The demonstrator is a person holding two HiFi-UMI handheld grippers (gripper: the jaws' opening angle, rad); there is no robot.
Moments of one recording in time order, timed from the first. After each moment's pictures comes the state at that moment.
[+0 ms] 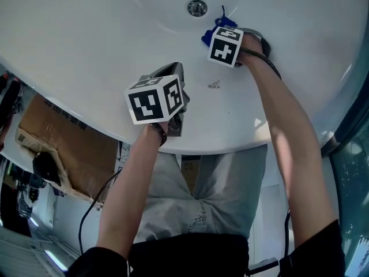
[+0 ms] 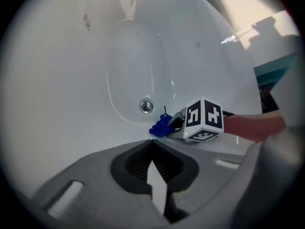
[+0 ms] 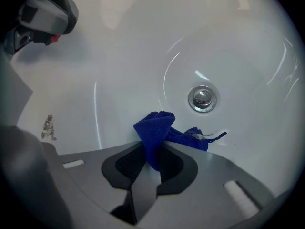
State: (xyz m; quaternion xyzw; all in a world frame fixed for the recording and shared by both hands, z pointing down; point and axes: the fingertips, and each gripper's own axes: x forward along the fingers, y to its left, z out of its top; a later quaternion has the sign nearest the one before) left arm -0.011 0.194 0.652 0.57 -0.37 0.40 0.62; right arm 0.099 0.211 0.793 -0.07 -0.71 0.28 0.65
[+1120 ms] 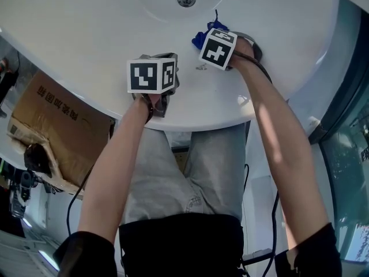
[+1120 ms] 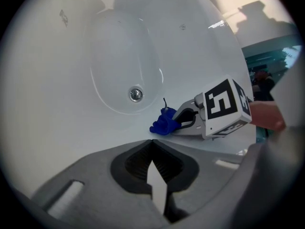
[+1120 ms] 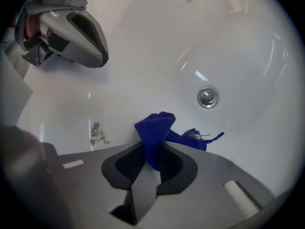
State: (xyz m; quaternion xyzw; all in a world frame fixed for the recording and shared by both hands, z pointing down) left arm 0.003 0.223 0.643 0.59 -0.27 0.45 0.61; right arm 0.095 0.241 0.719 -0.05 -0.70 0.32 0.63
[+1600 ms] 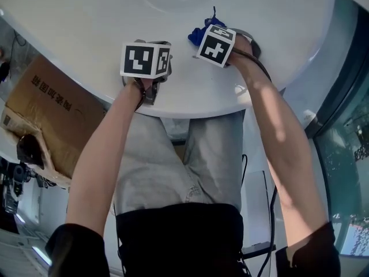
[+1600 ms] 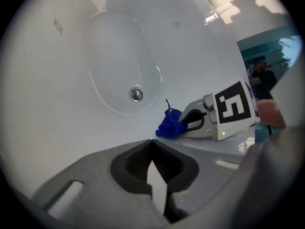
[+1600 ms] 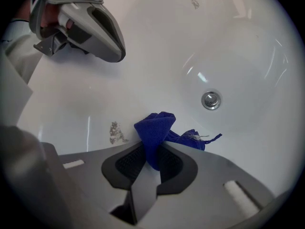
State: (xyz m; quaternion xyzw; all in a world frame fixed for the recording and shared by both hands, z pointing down) left arm -0.009 0.224 0.633 0.61 -0.25 0.47 0.59; right arm 0.090 0.258 0.692 -0.06 -0.71 0.32 0.63
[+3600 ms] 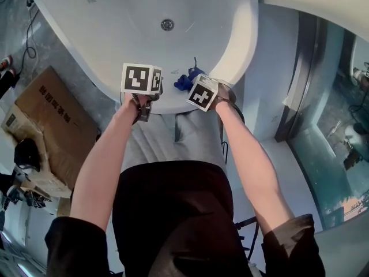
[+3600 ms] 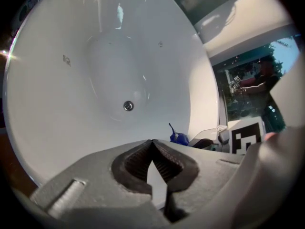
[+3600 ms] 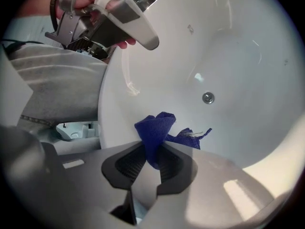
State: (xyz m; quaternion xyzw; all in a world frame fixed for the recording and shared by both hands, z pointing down) left arm 0.016 0.197 0.490 0.61 -0.27 0.47 0.58; right arm 0.116 0.321 0.521 -0.03 -0.68 0.41 0.61
